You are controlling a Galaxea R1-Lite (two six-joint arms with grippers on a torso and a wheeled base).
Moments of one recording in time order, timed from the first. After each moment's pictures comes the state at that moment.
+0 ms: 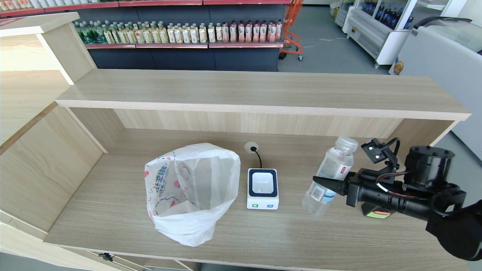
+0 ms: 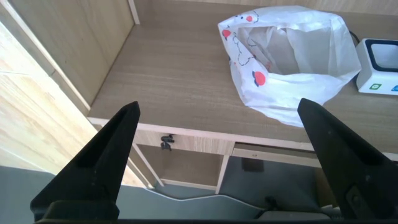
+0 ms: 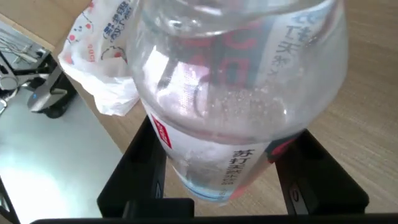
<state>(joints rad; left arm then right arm) 0.00 0.00 0.00 0.00 0.05 -0.01 0.20 1.82 -0.46 -1.16 0.63 0.06</state>
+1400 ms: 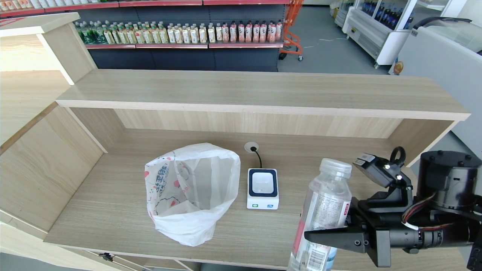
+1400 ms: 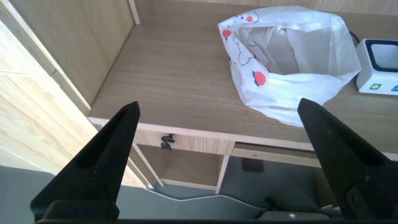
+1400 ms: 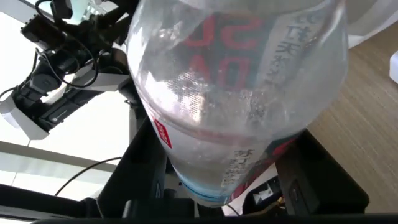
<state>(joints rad) 0.00 0.00 0.00 0.00 0.05 -0.01 0.48 1.55 -0.42 -0.87 0.93 0.20</state>
